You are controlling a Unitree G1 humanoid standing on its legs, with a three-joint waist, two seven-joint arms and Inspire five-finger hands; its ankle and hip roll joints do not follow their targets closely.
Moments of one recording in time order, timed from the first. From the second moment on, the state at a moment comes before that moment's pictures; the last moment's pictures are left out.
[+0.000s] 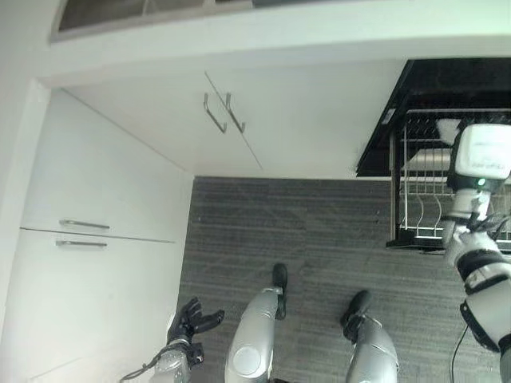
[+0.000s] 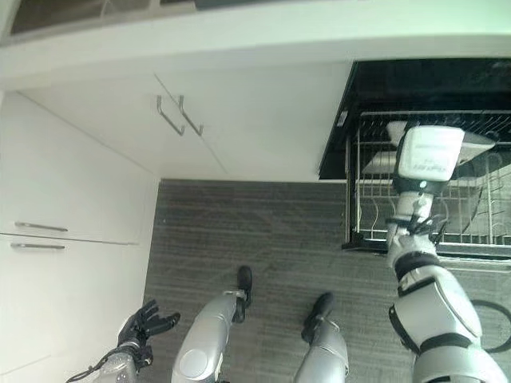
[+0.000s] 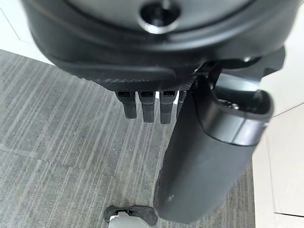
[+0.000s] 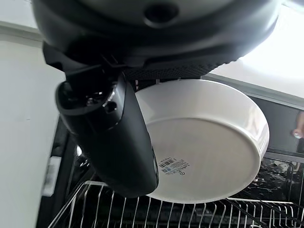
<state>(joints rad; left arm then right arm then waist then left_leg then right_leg) -0.08 0.26 -0.17 1.05 -0.51 -0.24 0.10 -0.93 -0.72 0.55 1.20 -0.61 0.16 -1.08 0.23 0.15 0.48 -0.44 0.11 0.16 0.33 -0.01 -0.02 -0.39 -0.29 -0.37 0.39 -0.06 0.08</state>
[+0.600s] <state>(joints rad) -0.08 0.26 -0.16 0.99 -0.55 -0.22 0.10 -0.94 -0.70 0.49 1.23 -0.38 0.14 -0.80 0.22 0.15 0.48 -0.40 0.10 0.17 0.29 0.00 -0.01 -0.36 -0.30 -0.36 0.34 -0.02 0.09</state>
